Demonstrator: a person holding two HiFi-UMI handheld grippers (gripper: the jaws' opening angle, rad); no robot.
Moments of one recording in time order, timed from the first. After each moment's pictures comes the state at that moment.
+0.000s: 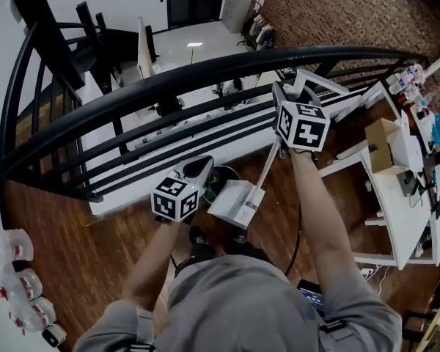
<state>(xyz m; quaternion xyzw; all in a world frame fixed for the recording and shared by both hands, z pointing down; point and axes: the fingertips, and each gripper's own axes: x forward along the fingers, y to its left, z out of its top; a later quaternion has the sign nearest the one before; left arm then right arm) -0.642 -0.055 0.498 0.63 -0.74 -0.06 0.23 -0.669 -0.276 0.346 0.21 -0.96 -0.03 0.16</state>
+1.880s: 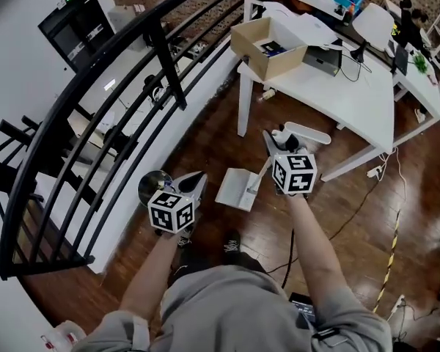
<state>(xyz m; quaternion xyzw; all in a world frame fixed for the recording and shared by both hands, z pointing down) -0.223 -0.255 0.534 0.78 -0.55 0.08 0.28 -0.081 -0.420 0.486 0.40 -0.90 0.09 0.12</state>
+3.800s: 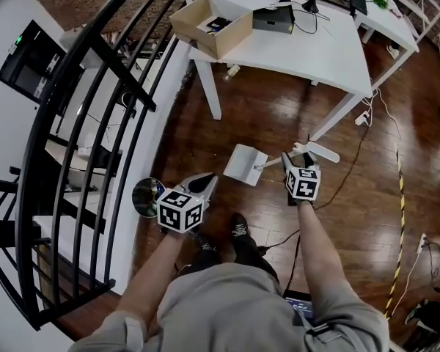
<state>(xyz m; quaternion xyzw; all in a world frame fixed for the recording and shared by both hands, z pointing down) -0.117 -0.254 0.572 0.85 -0.40 0.17 0.30 0.134 -0.353 0.676 0.60 -0.74 0.22 0.20</state>
